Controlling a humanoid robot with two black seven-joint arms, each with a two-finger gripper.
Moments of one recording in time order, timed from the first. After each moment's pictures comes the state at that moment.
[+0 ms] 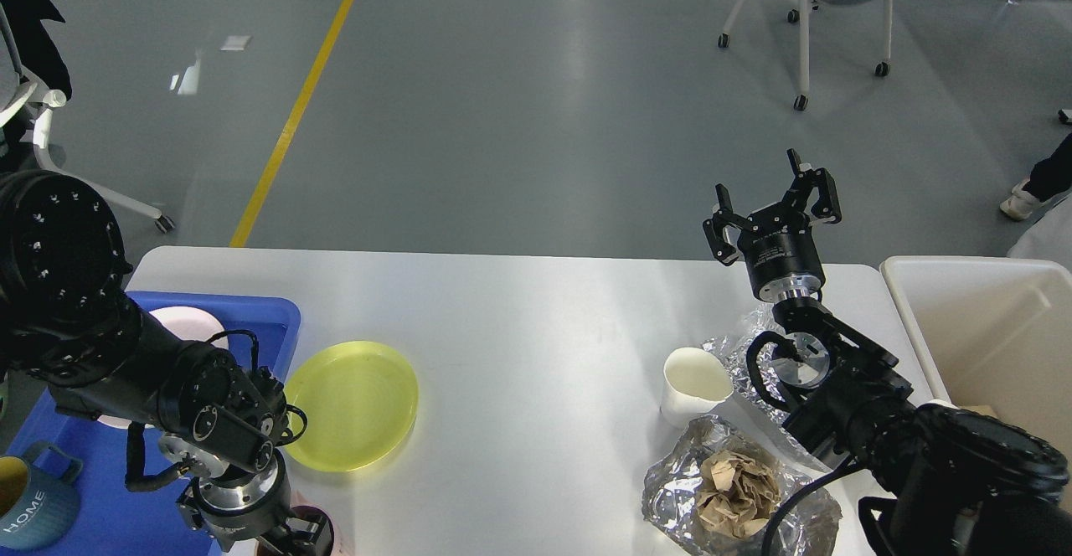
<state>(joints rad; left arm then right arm) -1.54 0.13 1.30 -1.45 0.23 -0.33 0.15 0.83 0.08 0.40 0.02 0.40 0.61 0.59</state>
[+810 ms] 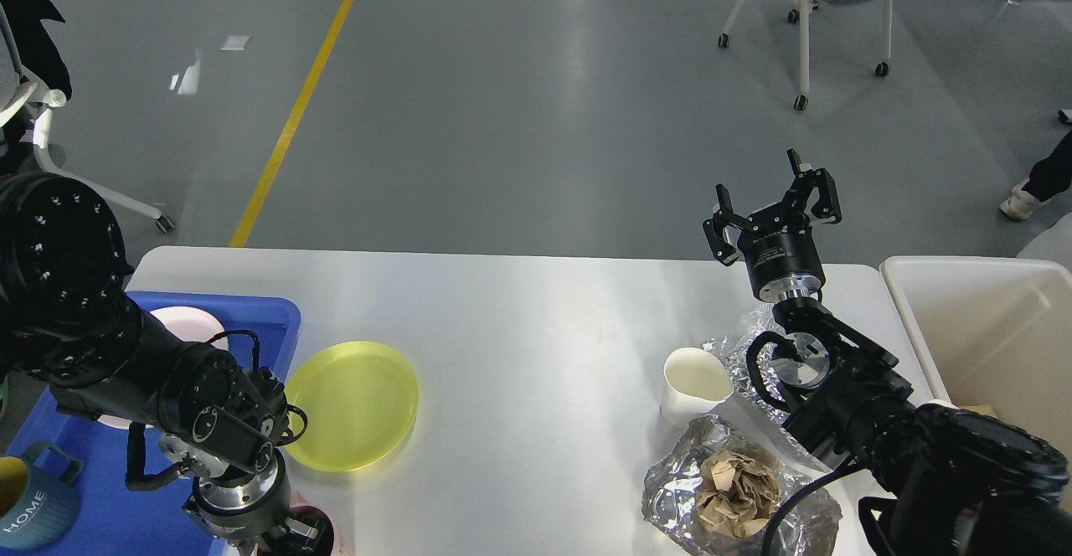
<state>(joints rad) -1.54 0.13 1.30 -1.44 0.25 -0.34 0.15 0.83 0.08 0.40 0.02 0.40 0.61 0.59</state>
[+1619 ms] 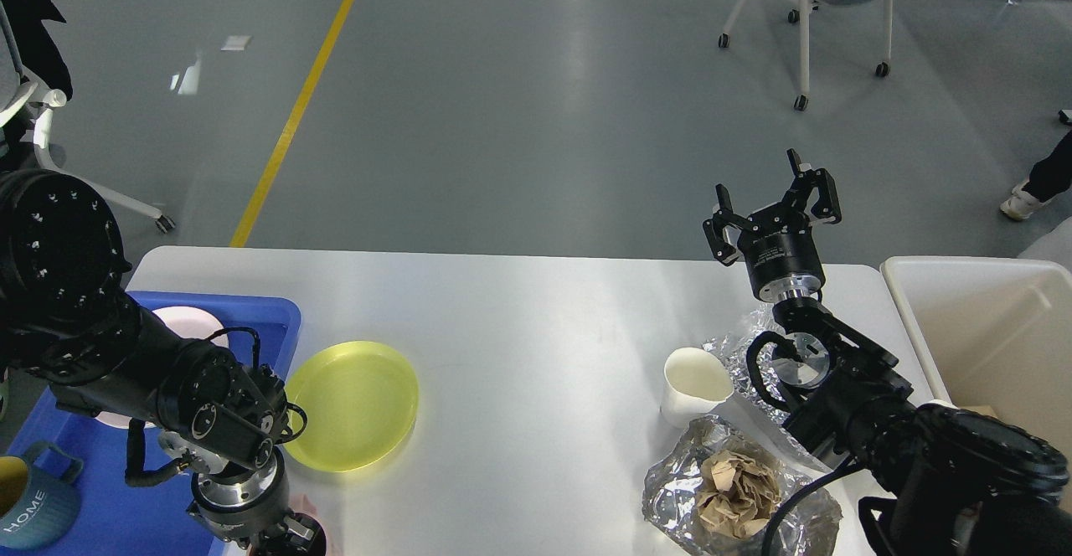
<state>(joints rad) -1.55 0.14 1.29 -1.44 0.25 -0.37 0.15 0.83 0.08 0.40 0.02 0.40 0.61 0.59</state>
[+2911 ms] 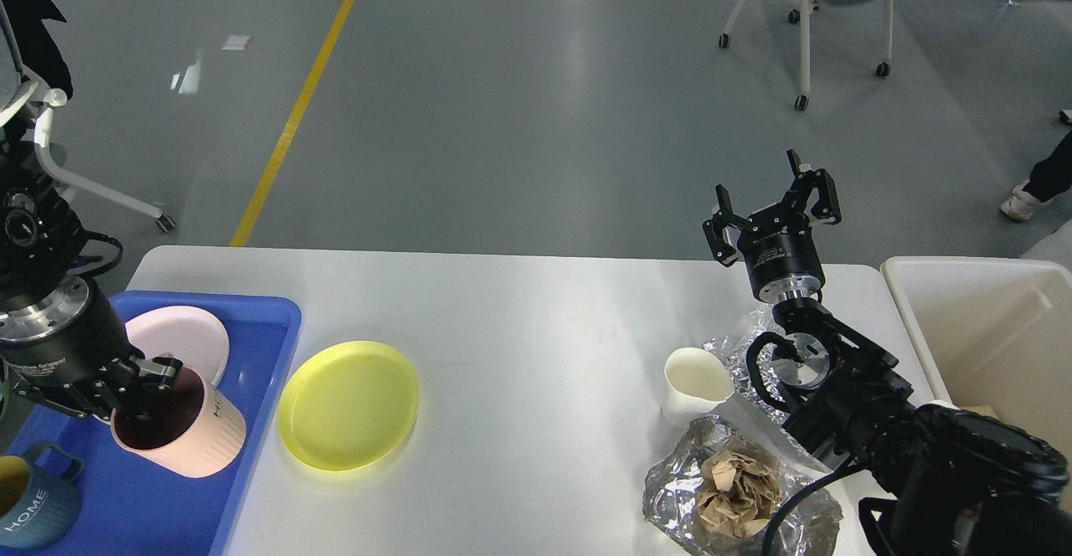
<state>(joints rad) -1.88 0.72 1.19 -1.38 0.40 -0.82 0.15 0.83 0.08 0.39 0.02 0.40 0.61 0.59</state>
